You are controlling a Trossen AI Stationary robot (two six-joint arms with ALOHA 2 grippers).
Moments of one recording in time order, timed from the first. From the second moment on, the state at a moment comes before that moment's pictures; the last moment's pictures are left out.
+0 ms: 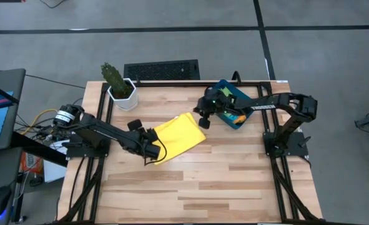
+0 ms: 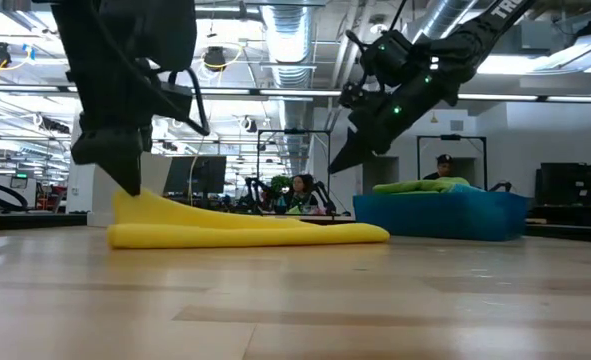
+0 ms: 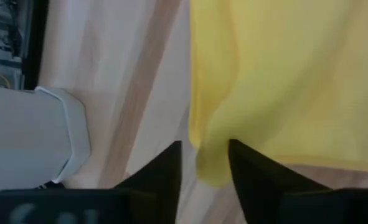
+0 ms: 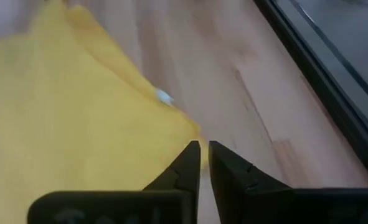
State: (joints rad) left arm -0.24 1.60 0.93 -1.01 -0.58 -0.65; right arm -0.35 1.63 0.87 0.09 -0.07 -0.21
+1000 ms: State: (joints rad) left arm -0.23 1.60 0.93 -0.99 -0.63 -0.60; right arm -0.38 1.97 1.26 -0.19 -0.15 -0.53
